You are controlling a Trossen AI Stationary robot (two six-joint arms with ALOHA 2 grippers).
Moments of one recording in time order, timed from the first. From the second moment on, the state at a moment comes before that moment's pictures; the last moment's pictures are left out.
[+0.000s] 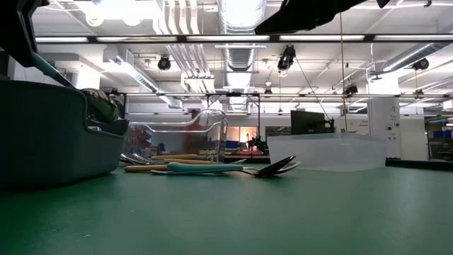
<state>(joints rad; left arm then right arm) -0.78 1.64 1.29 -1.41 -0.47 -1.26 0.06 1.26 0.88 0.06 0.20 -0.38</state>
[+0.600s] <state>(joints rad) -0.78 1.64 1.22 -1.37 -0.46 -1.24 0.06 1.26 0.88 0.06 0.20 -0.39</state>
